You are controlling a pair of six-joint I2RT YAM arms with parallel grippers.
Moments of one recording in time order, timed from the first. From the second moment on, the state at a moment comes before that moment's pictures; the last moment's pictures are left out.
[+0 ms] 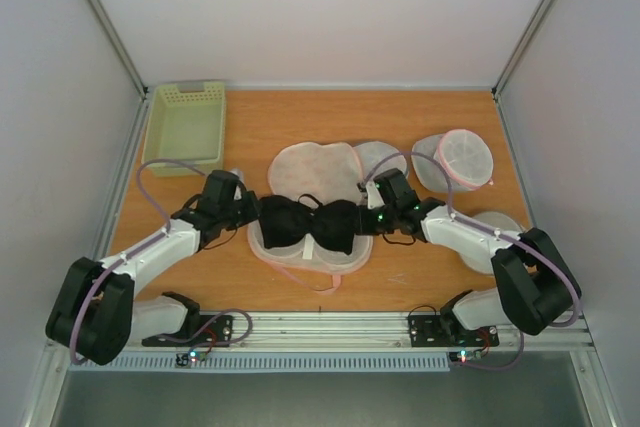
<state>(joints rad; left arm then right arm) -0.38 1.21 0.55 -0.14 0.17 -0.79 0.54 1.38 0.65 -0.23 -0.44 0.55</state>
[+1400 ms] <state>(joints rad) -0.42 1.31 0.42 0.17 0.32 -0.89 1.00 1.81 1.12 -0.25 -0.13 0.23</state>
